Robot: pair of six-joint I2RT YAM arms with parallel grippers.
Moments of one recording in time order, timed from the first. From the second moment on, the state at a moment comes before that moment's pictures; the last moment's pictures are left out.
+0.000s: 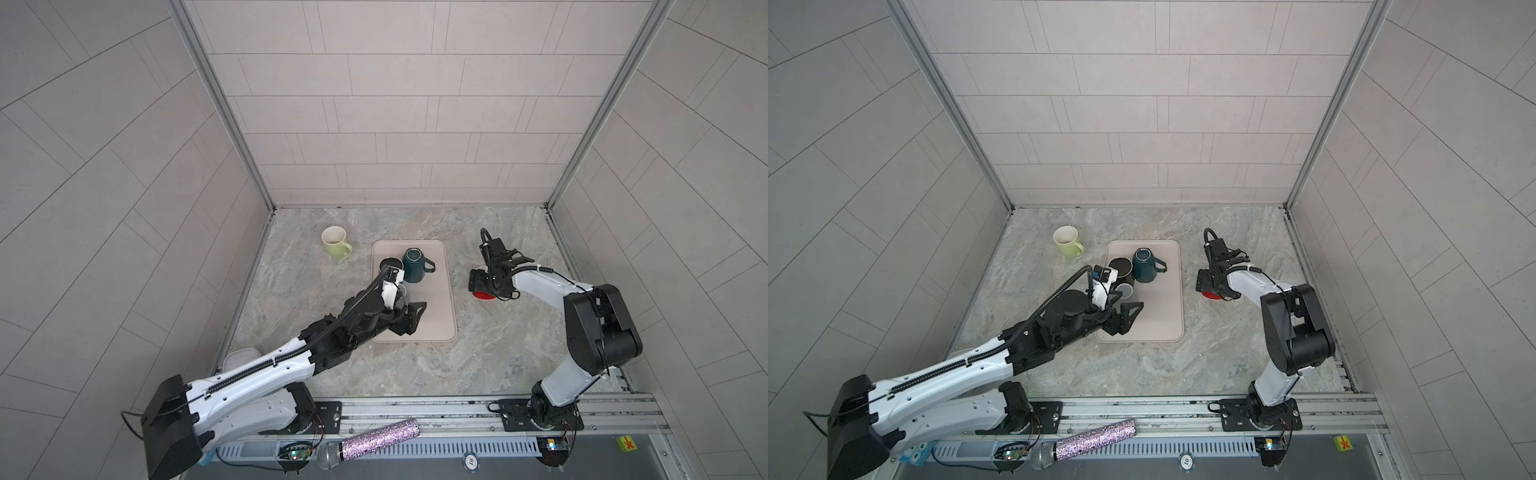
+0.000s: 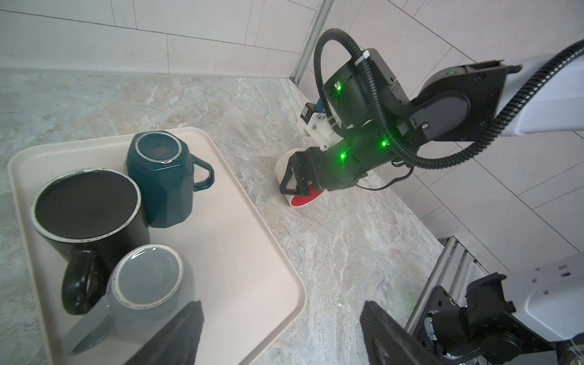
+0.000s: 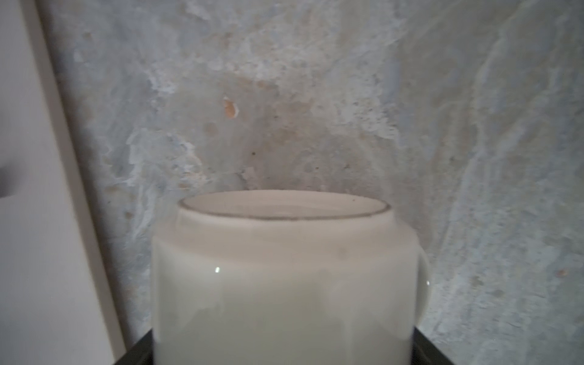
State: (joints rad) left arm -0.96 0.98 0.67 -0.07 -0.13 -0.45; right arm 0.25 1.66 1.00 -0.53 0.10 0.46
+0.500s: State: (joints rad) left arm -0.93 0.99 0.68 -0.10 -0.17 -0.46; right arm 0.33 1.58 0.92 -0.45 -0.01 0.67
